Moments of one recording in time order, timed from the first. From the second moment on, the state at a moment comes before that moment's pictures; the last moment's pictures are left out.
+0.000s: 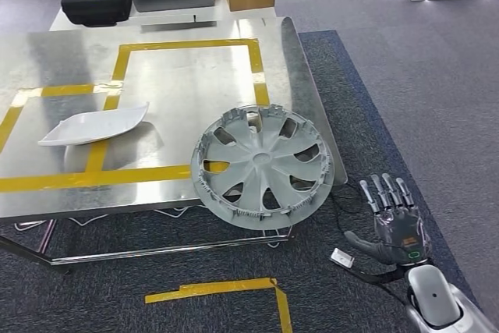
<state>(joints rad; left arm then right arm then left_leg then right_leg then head) -0.06 -0.23 0.80 -0.20 -1.38 0.12 -0.05 0.15 -0.46 0.22 -1.50 1.57 -0.69 0.22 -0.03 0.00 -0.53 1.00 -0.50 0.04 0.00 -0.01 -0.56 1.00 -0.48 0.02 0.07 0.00</state>
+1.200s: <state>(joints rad) -0.06 -0.23 0.80 -0.20 -1.38 0.09 -0.08 0.18 -0.36 0.02 -1.61 1.57 -0.69 0.04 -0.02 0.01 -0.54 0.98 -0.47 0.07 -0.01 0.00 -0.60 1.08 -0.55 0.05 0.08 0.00</state>
